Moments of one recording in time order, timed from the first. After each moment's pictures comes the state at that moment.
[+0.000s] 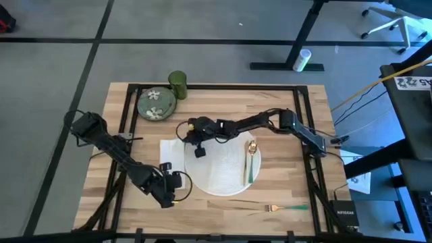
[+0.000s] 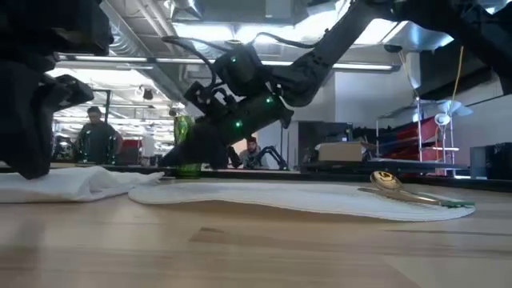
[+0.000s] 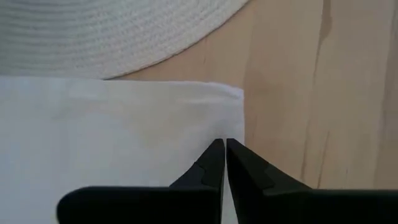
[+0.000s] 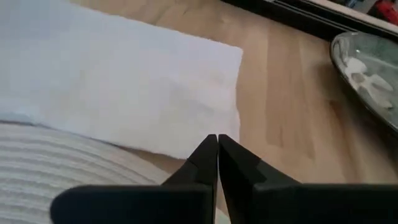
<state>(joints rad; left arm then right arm) -0.69 1.62 0.87 -0.50 -0.35 -0.78 -0.11 2.34 1.50 0.33 -0.22 -0.35</state>
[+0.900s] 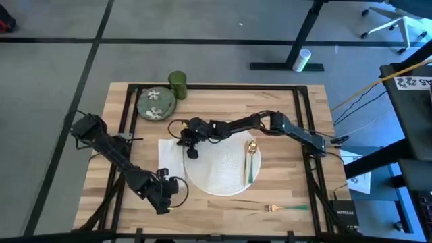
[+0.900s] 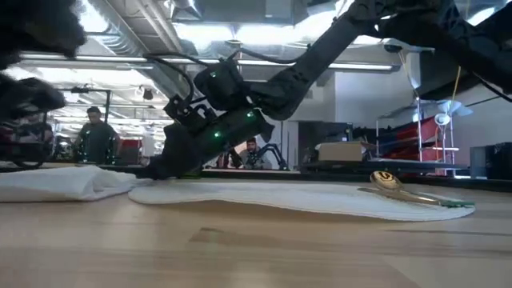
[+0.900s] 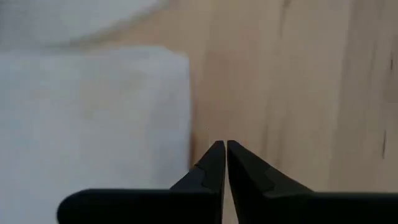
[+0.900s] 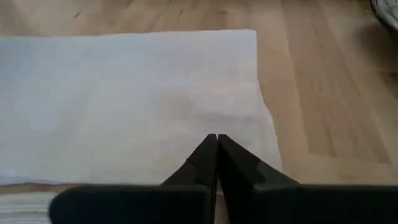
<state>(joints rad) -0.78 1.67 0.87 -0.49 -0.25 -0.86 -0.12 2.50 1.68 0.27 -0.28 -0.13</state>
